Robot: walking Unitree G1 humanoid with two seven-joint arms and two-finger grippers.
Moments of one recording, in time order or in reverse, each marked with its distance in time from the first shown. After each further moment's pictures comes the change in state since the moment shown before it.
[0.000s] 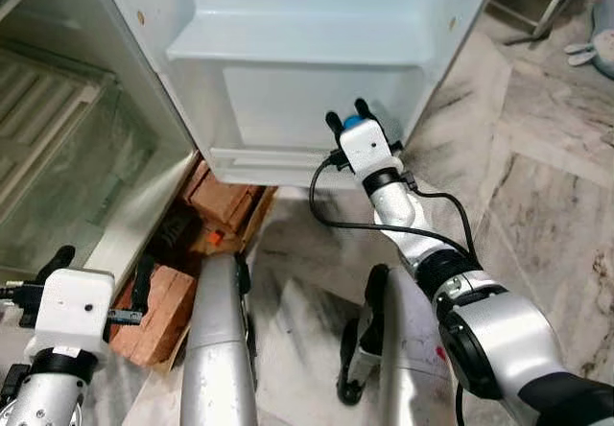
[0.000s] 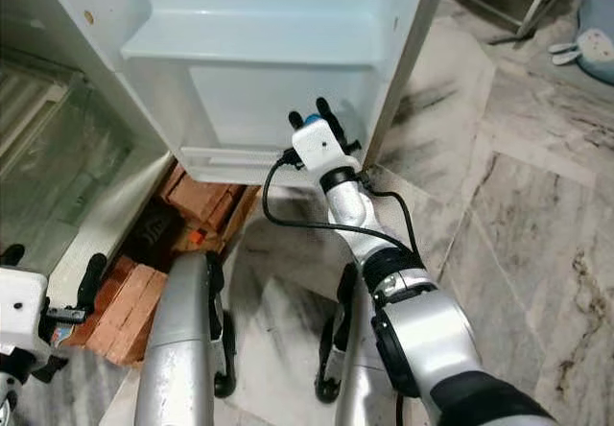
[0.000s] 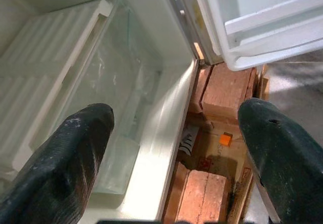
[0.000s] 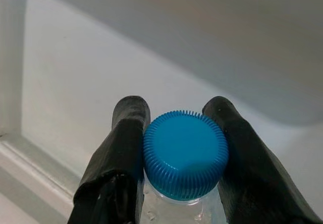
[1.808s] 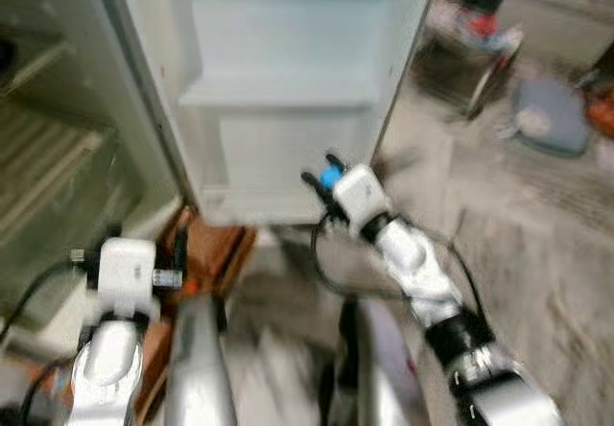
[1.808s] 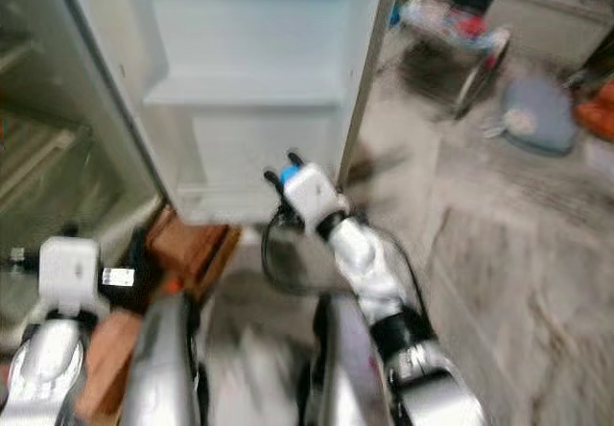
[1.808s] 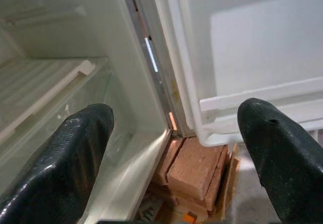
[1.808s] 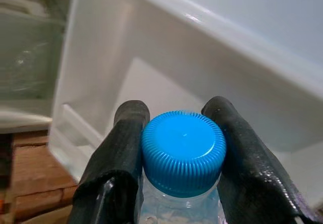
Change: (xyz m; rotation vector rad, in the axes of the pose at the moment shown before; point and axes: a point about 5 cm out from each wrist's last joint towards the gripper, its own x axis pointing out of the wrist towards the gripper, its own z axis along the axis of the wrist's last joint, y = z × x) left arm 0.058 -0.035 -0.016 -0.135 -0.084 0.017; right arm -0.048 0.045 -0.001 0.136 -0.004 0.381
